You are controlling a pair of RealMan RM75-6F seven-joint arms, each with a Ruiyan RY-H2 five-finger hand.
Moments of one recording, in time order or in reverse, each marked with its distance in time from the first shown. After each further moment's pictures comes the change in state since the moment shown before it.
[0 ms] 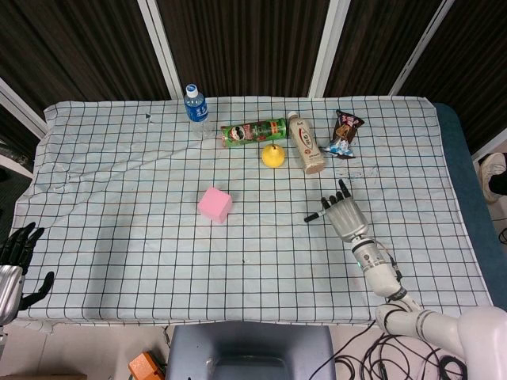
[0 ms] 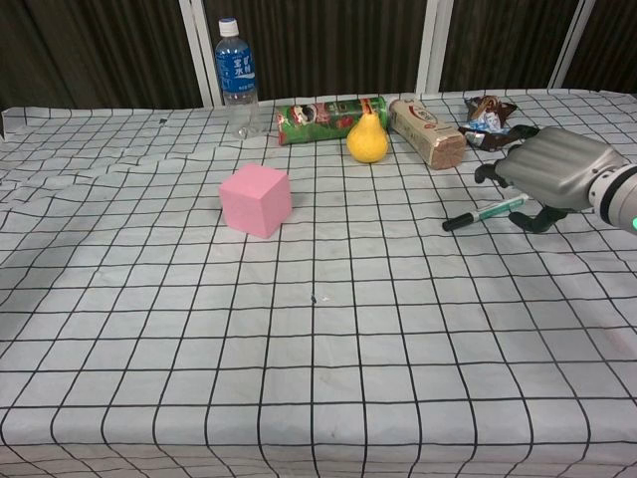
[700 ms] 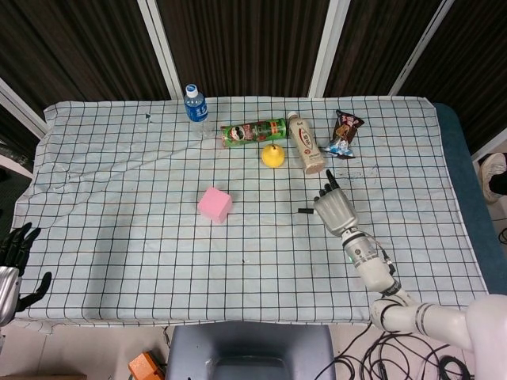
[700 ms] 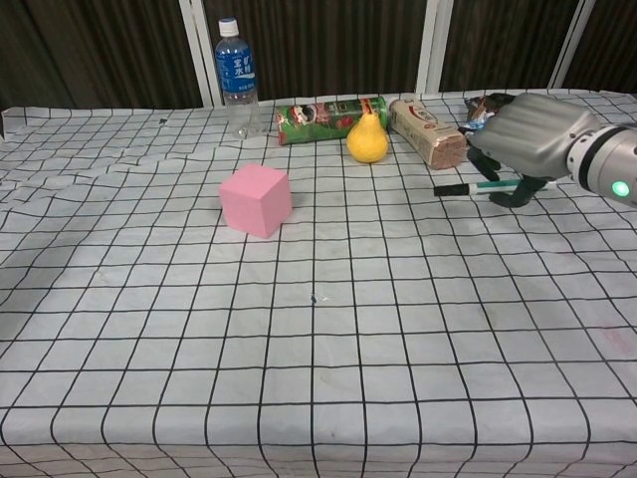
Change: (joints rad) left arm 0.005 -0.002 -0.003 0.000 0.006 0.013 -0.004; right arm 0.078 0.064 0.013 -0.131 0.065 0.003 -0.107
